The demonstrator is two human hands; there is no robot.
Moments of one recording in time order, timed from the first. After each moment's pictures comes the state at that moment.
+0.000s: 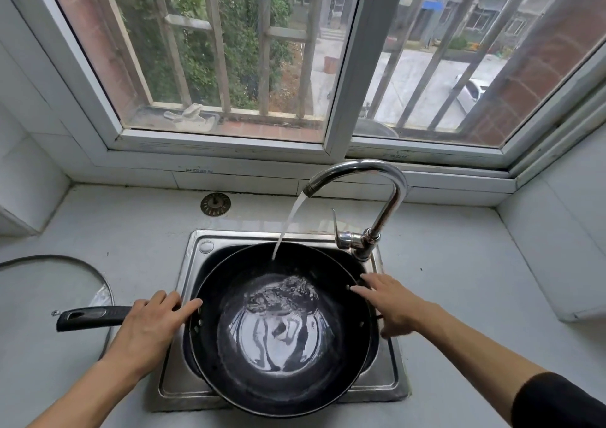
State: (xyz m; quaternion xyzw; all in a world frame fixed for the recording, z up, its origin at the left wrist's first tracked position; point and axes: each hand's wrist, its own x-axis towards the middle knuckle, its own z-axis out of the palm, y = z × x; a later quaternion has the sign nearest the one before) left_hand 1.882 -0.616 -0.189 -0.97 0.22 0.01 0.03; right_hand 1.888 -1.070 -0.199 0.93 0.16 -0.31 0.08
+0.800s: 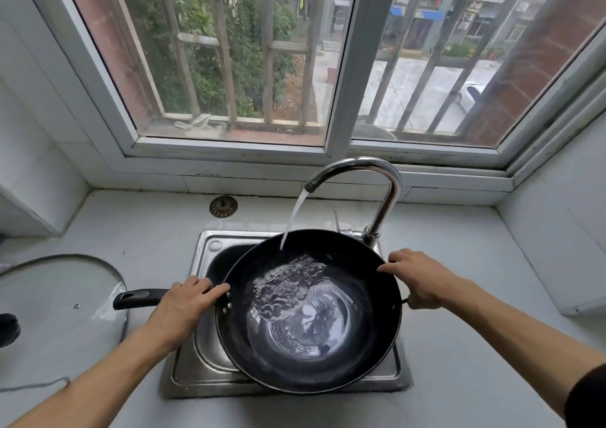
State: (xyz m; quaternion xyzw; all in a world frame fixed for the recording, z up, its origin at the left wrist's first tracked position) left_hand 1.894 -0.635 -0.188 -0.96 0.28 0.01 -0.04; right_hand 1.888 -1.089 -0.124 0.95 0.16 -0.24 0.10
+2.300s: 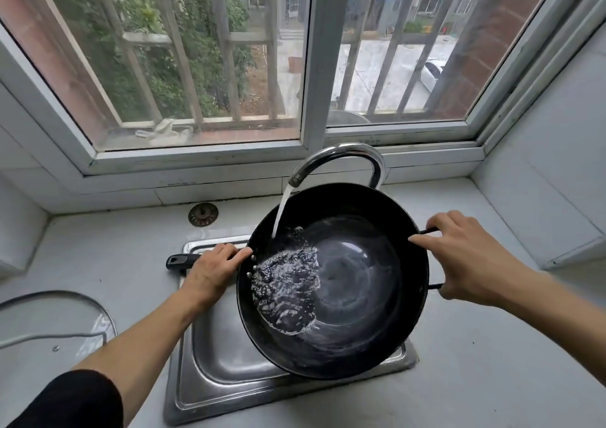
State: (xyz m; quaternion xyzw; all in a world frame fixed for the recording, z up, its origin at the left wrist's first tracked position) left_hand 1.981 -0.690 -0.199 -0.92 0.38 -0.03 -0.06; right_hand 1.825 -1.066 -0.026 0.98 0.02 -0.14 0.14
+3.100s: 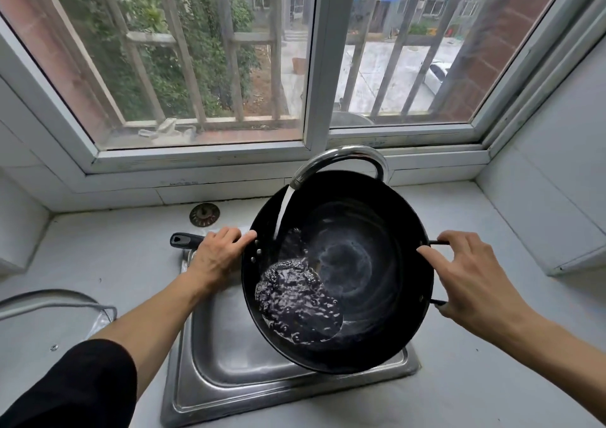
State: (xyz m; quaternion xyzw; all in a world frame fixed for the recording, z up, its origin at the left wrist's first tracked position) left_hand 2.008 -0.703 -0.189 -0.93 0.38 -0.04 0.00; right_hand 1.798 -1.069 -0.066 0.99 -0.03 0.01 0.11
